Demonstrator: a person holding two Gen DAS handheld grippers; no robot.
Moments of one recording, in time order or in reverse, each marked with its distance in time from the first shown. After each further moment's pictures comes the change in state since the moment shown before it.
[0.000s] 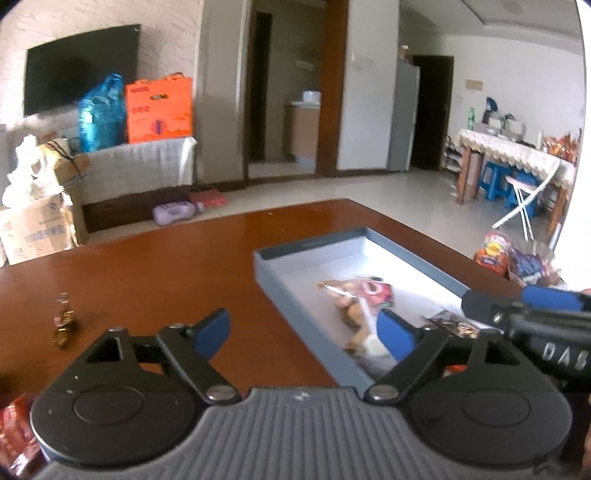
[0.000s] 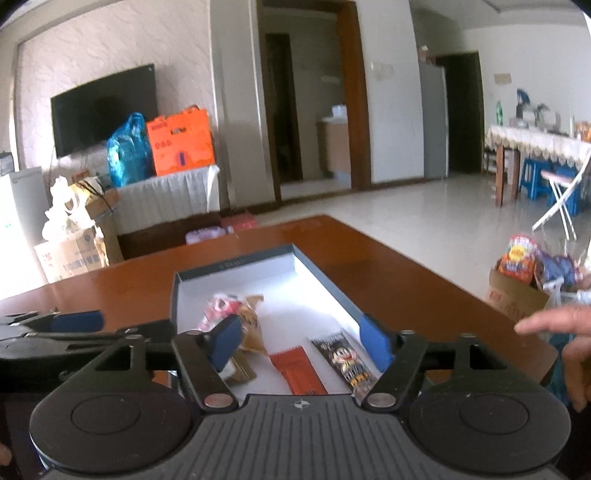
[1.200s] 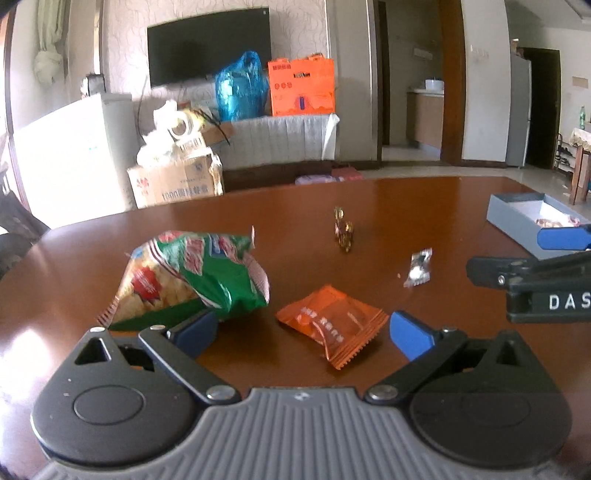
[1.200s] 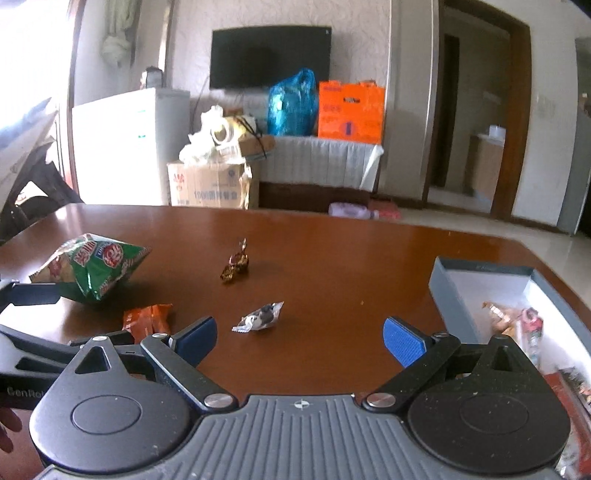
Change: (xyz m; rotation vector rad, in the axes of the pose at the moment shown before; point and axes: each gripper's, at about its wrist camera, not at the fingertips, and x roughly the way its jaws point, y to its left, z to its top) left arm -0.140 0.206 -0.094 -0.105 0.080 0.369; right arm 0.006 0.212 -0.028 -0.330 0.116 0.345
